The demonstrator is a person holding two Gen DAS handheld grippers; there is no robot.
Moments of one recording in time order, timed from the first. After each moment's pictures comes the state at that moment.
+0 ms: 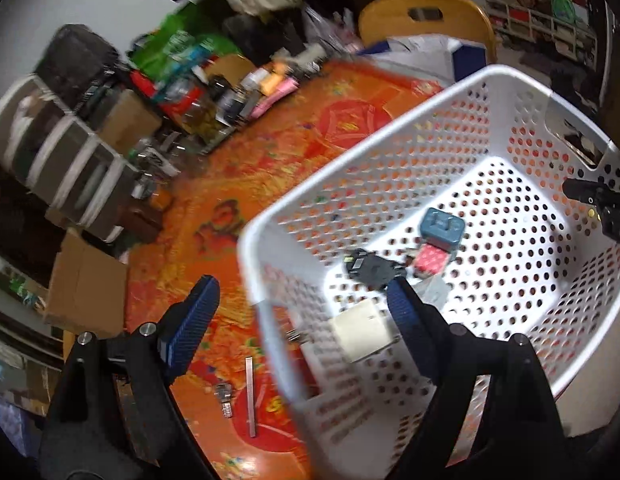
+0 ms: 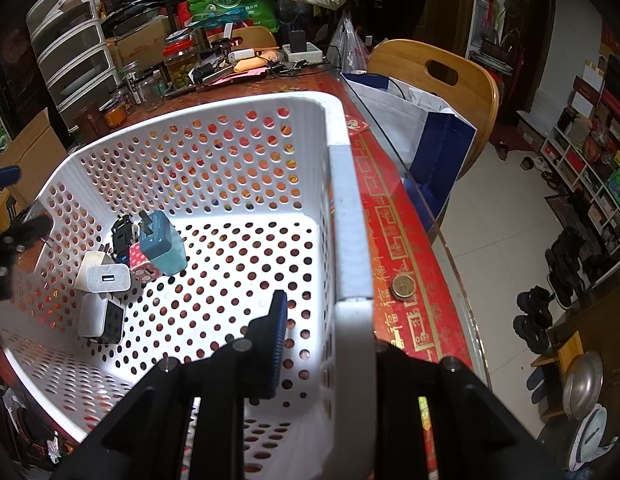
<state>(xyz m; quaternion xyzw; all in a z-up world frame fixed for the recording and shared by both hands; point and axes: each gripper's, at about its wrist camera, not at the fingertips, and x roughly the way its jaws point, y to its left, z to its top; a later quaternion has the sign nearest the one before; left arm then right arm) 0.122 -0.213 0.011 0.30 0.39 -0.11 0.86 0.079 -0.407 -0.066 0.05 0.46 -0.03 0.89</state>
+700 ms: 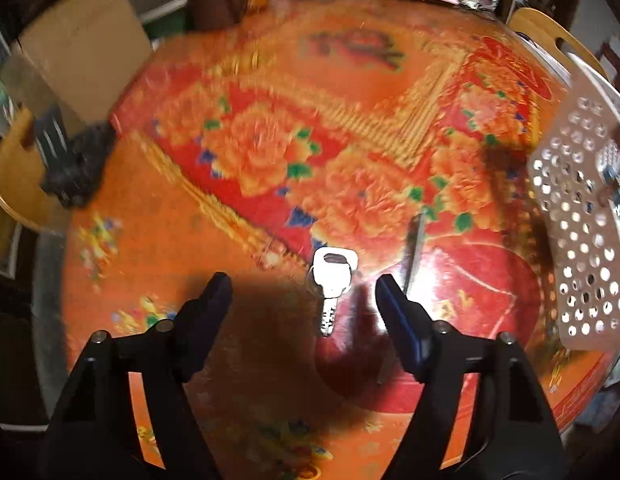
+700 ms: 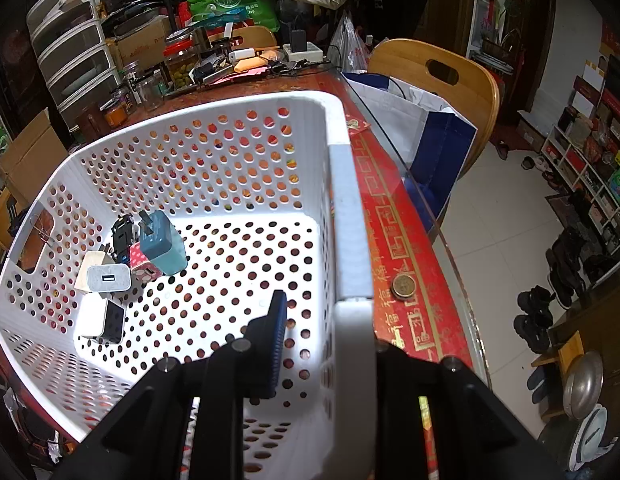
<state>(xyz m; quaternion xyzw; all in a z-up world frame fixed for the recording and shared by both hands) 0.181 0.058 -0.120 0.05 0.56 -0.03 0.83 0.079 -0.407 -0.066 0.05 0.46 -0.03 0.88</state>
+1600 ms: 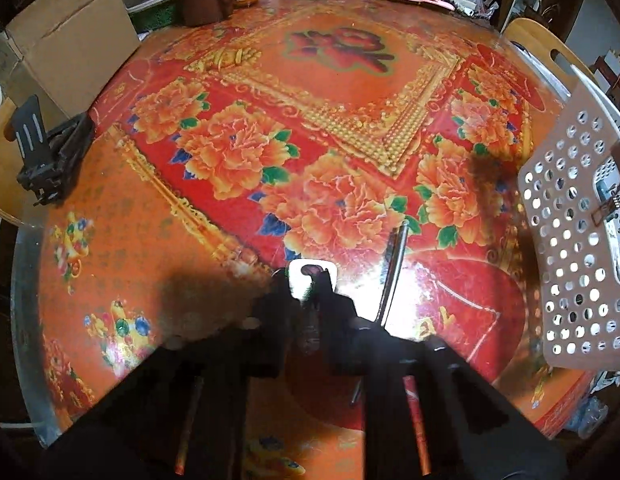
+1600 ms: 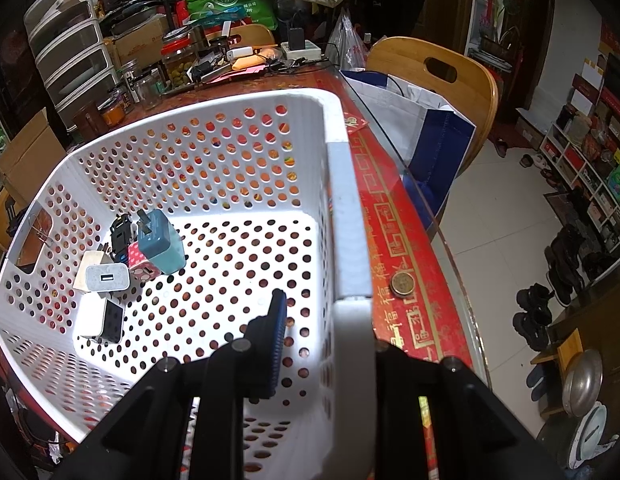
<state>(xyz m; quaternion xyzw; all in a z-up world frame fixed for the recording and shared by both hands) 0.187 0.044 -0.118 0.02 0.55 -0.05 0.83 0.079 -0.408 -0.067 0.05 0.46 -0.04 0.88</state>
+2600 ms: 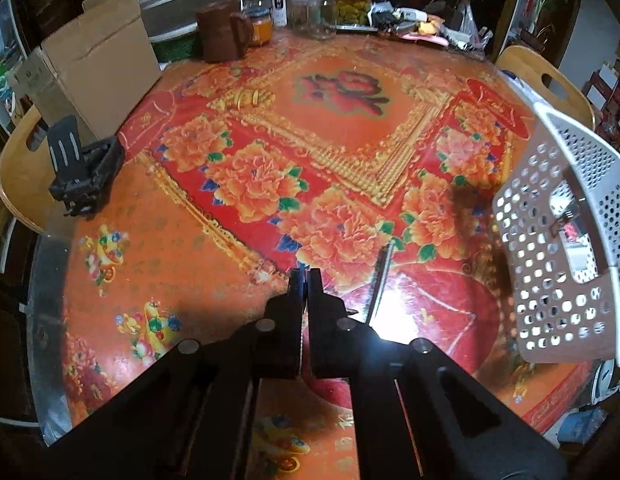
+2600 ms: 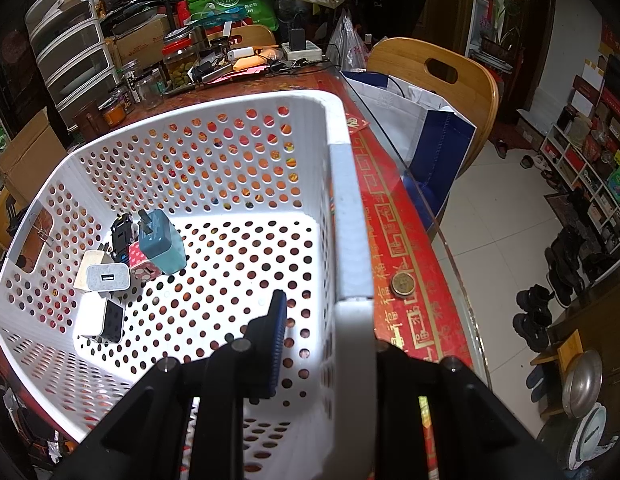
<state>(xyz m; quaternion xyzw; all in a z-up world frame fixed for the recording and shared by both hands) 0.159 0.057 -0.066 0.02 0.50 -0.04 0.86 0.077 -0.407 -0.067 0.05 0.46 -0.04 0.88</state>
